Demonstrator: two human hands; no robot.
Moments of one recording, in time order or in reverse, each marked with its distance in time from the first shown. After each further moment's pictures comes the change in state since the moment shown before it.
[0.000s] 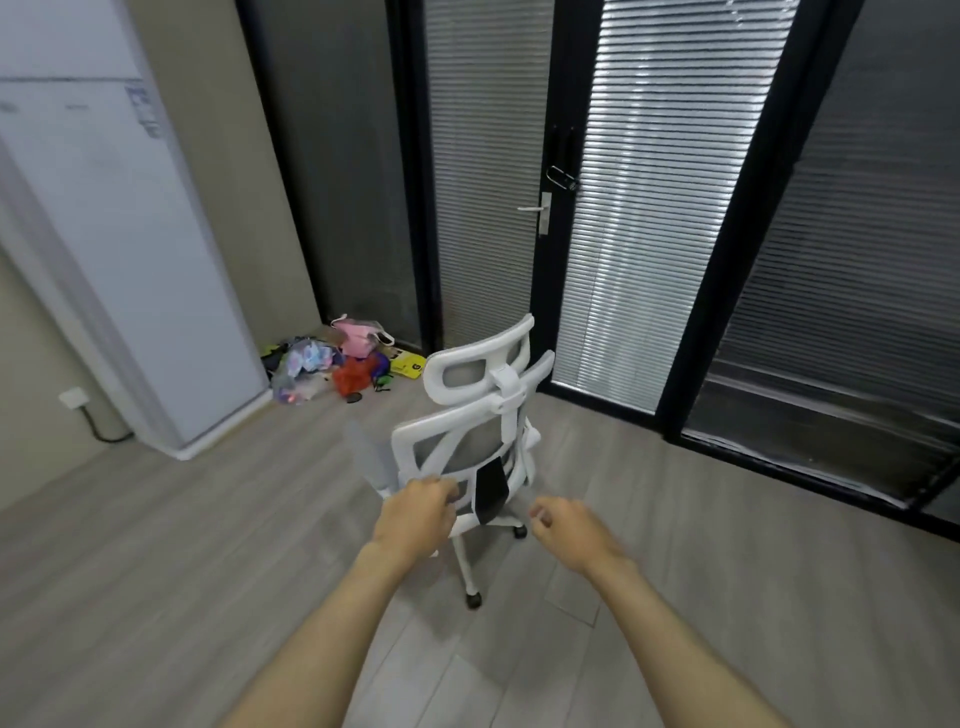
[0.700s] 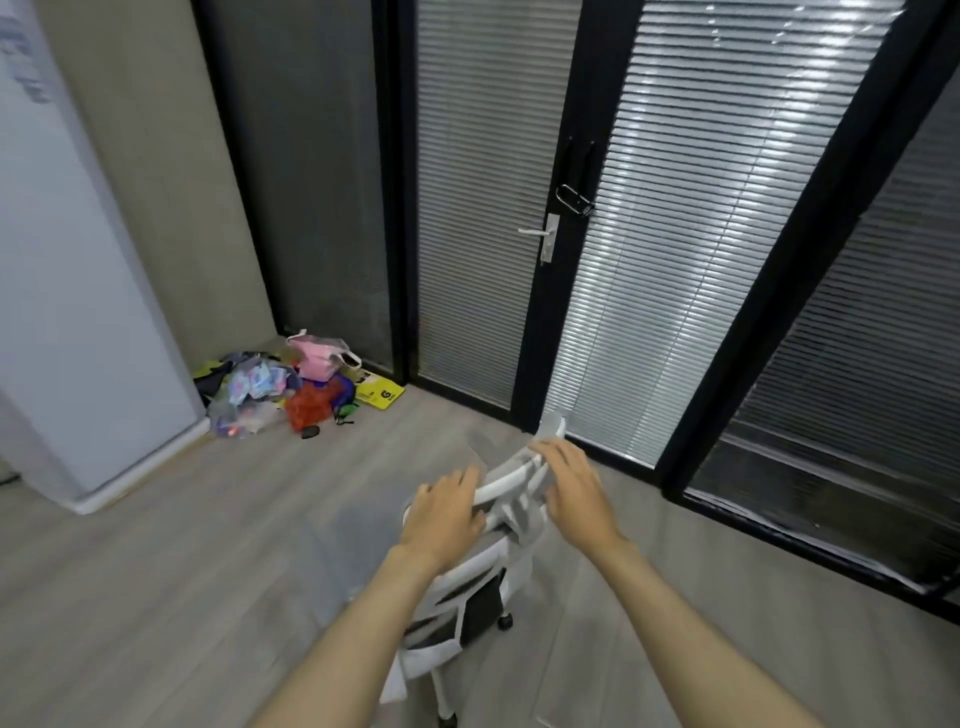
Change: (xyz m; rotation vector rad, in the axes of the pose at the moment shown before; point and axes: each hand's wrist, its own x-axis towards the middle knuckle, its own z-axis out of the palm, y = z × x) left_hand 0.353 -0.063 0.013 -0.115 0.032 0.132; right_hand 0.356 -0.025 -0.082 -0.016 0.397 -0.267
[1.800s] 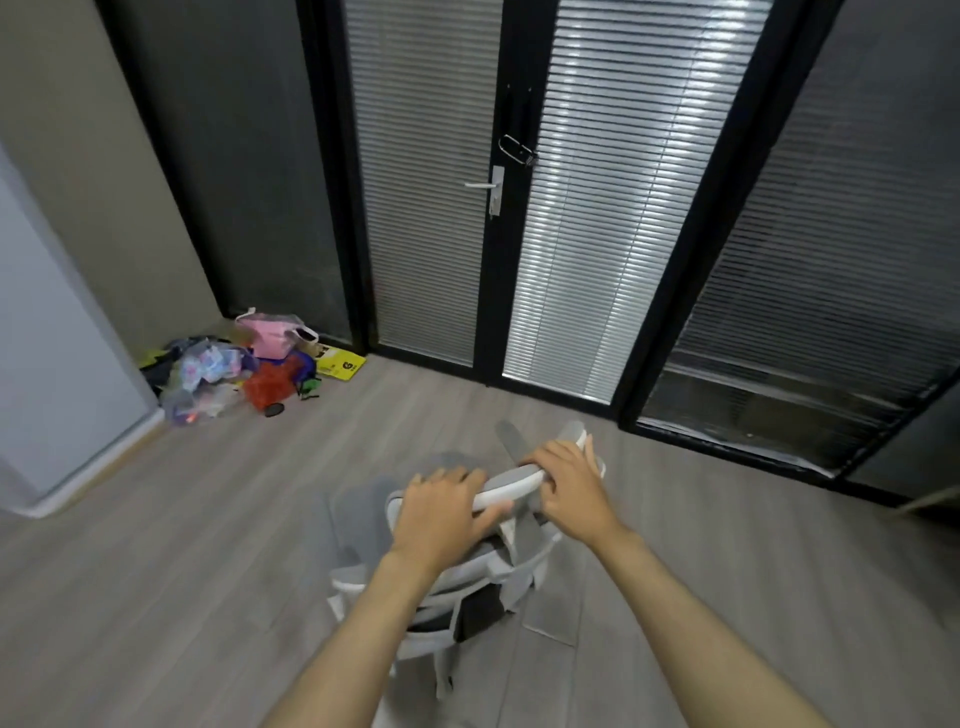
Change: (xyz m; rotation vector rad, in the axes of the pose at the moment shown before) left_hand -0.118 0.021 0.015 0.216 0.136 0.237; right_hand -0.128 -0.022 0.006 -0.041 -0.043 0.087
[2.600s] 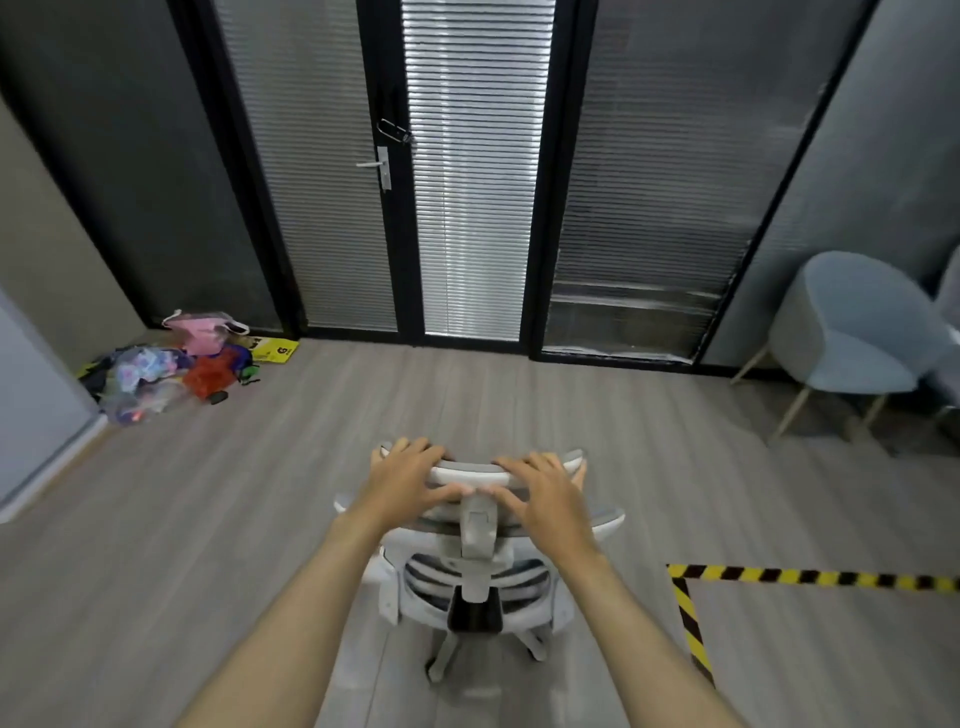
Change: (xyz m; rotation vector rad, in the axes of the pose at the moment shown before) left_hand -0.296 0.177 -0.082 -0.213 -0.245 0.135; right_hand -0.455 -0.095 -0.059 -0.069 0.250 0.219
